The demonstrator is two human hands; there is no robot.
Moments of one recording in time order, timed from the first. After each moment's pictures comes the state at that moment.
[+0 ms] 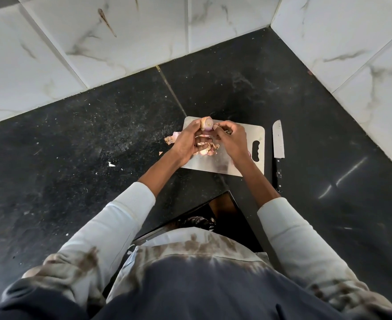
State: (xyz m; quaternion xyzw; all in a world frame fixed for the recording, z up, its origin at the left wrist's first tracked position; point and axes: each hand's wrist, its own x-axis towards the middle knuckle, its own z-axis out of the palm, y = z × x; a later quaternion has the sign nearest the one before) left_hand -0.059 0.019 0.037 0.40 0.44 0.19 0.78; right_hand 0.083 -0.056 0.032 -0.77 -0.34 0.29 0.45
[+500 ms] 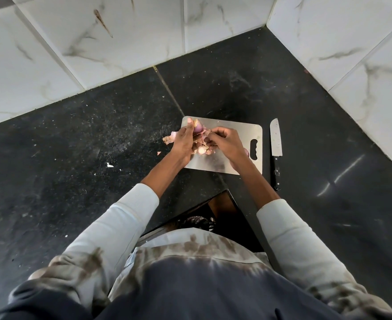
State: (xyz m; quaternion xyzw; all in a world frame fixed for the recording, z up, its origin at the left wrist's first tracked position) left_hand -0.054 0.013 0.028 0.33 0.49 0.28 0.76; right_hand 0.077 -0.064 0.033 -0.73 -0.36 0.39 0.43
